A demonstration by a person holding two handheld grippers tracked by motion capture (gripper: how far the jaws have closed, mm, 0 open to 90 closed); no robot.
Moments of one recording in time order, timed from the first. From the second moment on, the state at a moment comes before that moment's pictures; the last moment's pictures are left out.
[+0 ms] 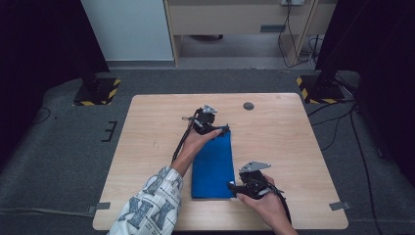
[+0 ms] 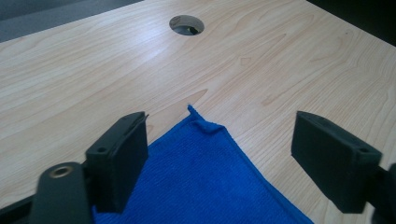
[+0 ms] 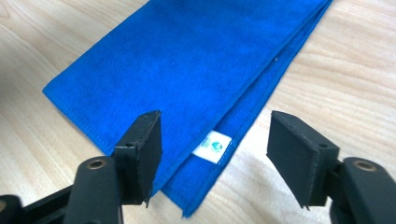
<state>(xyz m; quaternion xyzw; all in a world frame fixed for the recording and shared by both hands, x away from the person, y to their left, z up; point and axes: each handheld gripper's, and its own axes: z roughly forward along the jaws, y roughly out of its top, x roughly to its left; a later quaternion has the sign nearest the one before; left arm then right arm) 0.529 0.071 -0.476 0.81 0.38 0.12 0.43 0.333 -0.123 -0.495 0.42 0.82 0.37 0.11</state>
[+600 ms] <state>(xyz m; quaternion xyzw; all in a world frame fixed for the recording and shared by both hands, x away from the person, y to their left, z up) 0.512 0.101 -0.478 0.82 0.38 0.12 0.41 0.375 -0.125 -0.497 0.43 0.81 0.38 0.12</state>
